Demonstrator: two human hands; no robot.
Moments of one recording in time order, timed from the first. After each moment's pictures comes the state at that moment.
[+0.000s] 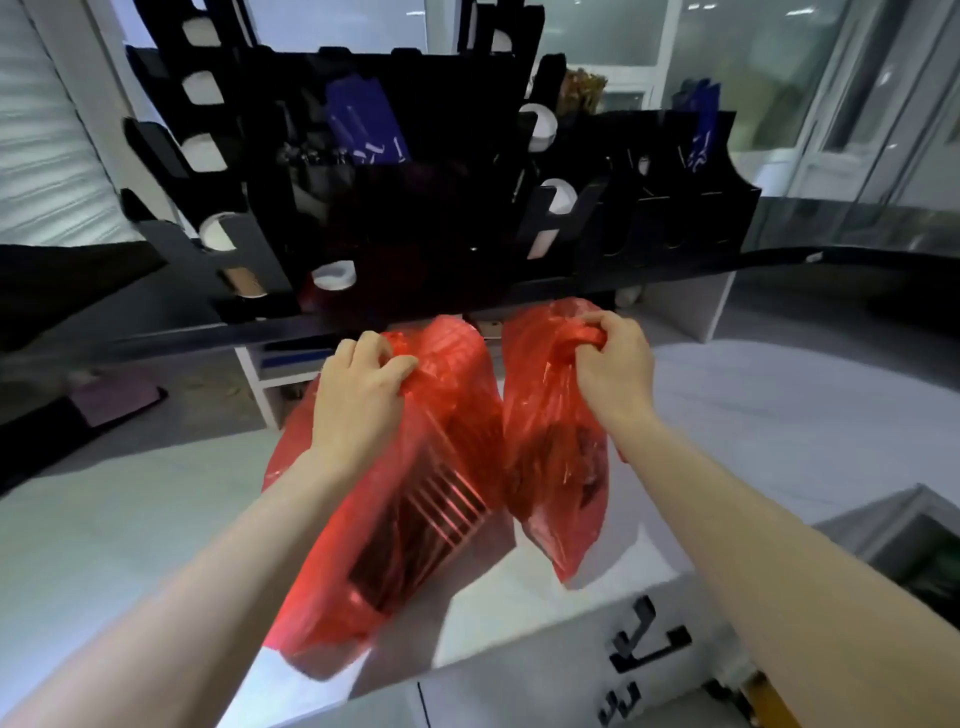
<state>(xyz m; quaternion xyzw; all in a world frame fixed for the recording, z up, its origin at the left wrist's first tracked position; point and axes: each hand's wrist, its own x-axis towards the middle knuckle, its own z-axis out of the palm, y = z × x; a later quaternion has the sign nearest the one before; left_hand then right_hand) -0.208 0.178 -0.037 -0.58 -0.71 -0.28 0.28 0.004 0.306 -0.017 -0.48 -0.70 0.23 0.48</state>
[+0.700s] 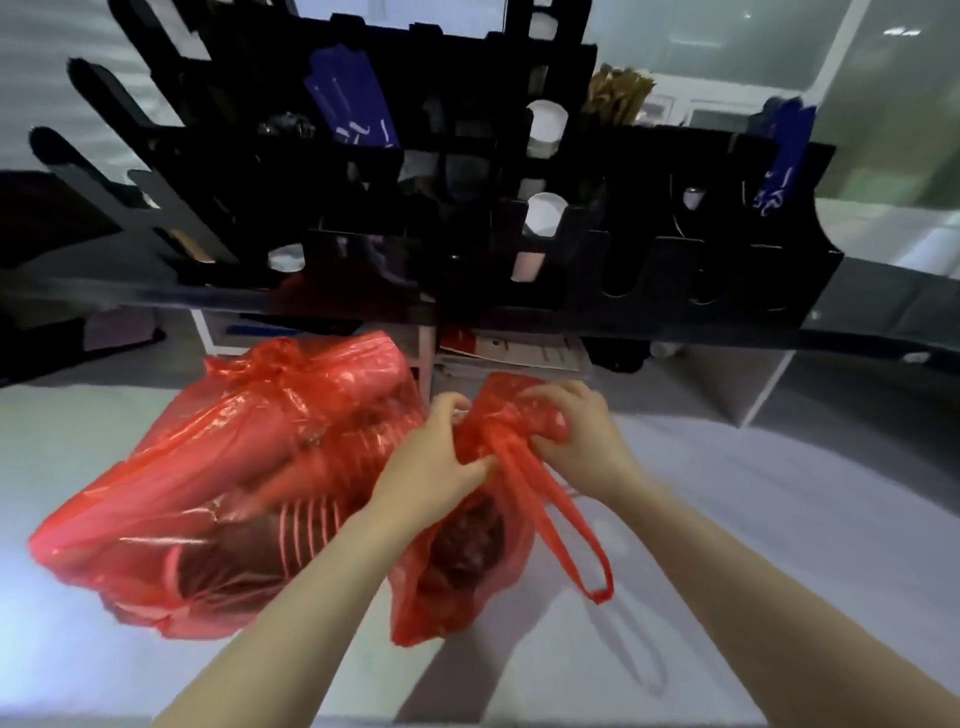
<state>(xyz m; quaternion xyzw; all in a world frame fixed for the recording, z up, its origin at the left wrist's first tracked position) -0.054 0.305 -0.081 -0.44 -0.79 -0.41 -0.09 0.067 0.457 -0.065 -0.24 -0.91 0.24 0.24</state>
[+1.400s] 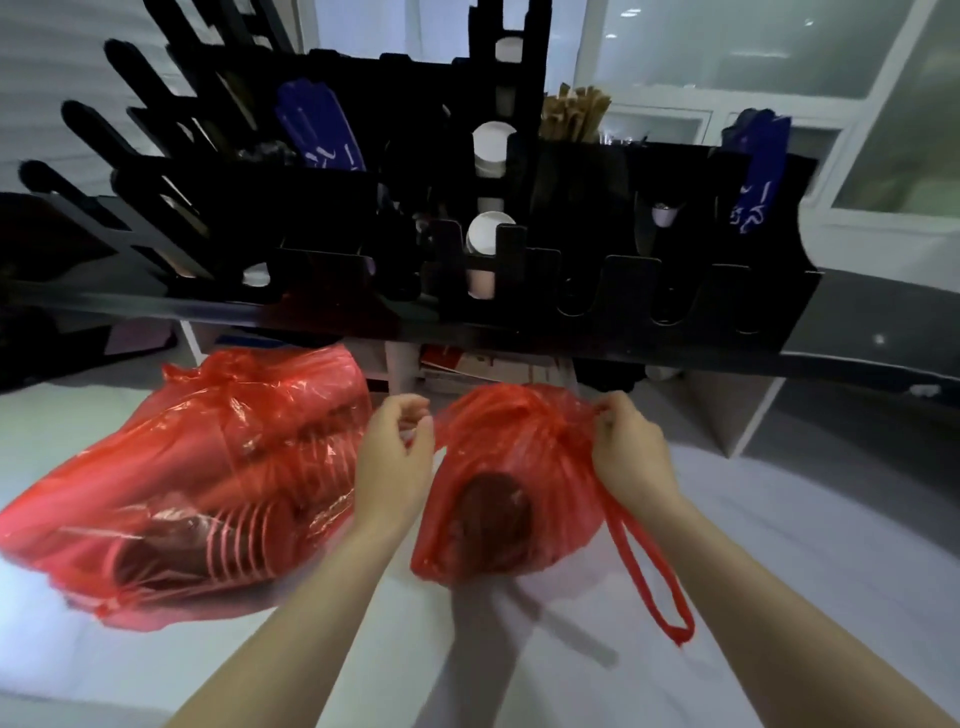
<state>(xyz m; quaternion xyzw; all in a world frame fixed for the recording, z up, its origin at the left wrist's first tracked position) -0.004 0.368 -0.079 -0.28 -0.74 -0.60 0.07 0.136 0.553 -0.059 -0.37 -0.86 0.23 0.27</state>
